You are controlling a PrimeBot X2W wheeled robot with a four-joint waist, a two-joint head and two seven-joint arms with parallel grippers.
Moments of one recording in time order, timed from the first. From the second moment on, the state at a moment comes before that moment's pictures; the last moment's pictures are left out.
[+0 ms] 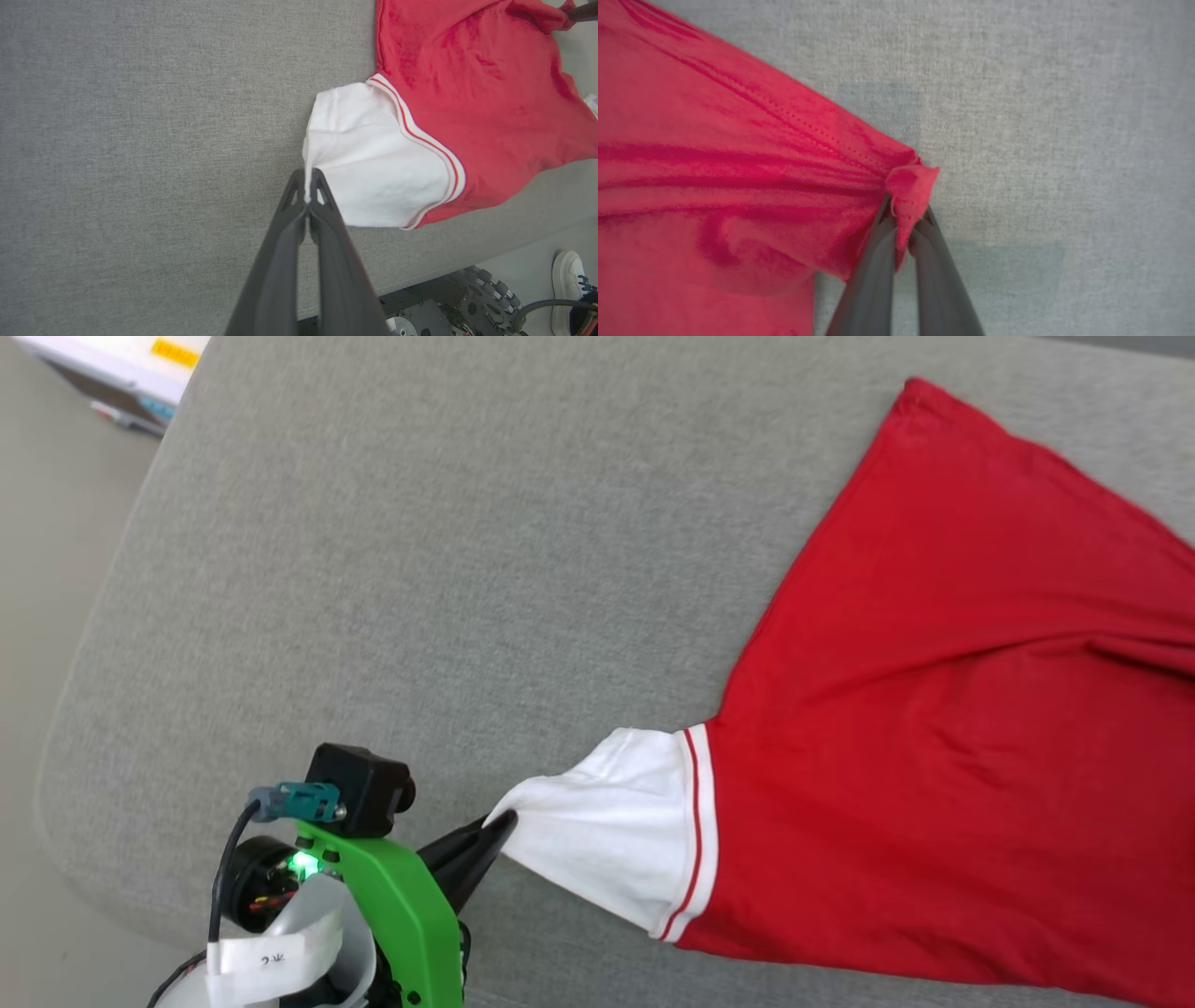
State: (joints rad) left arm -0.10 0.55 -0.46 -0.44 -0.76 0.11 0.55; right arm -0.59 -0.59 -0.21 0.46 0.38 0.13 1.01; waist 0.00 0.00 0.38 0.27
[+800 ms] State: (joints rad) left arm -0.08 0.48 -0.46 -0.32 -0.77 0.14 0.45; right arm 0.02 -0.35 -0.40 -0.04 0.39 0.13 1.12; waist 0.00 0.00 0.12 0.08
